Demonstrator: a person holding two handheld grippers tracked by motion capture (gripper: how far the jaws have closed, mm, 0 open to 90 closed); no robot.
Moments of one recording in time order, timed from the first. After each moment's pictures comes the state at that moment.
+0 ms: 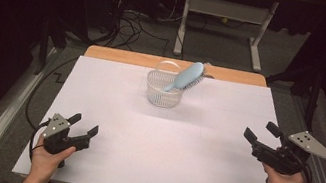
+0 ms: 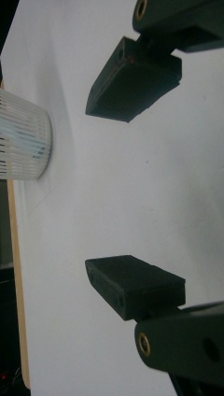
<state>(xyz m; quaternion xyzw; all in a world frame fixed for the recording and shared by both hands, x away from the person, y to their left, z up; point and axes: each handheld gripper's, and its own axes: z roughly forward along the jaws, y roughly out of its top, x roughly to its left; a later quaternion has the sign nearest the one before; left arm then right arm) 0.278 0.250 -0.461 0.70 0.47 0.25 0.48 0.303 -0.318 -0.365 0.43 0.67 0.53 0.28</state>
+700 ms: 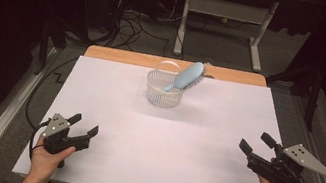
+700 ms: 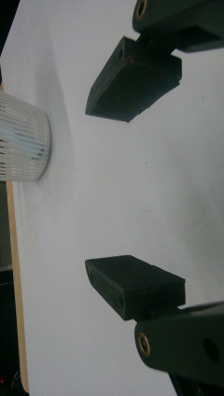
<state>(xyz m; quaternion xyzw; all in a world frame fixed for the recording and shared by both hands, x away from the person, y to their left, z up) 0.279 0.249 -0.462 0.70 0.46 0.25 0.48 0.284 -0.315 -0.388 0.43 0.67 0.54 0.27</state>
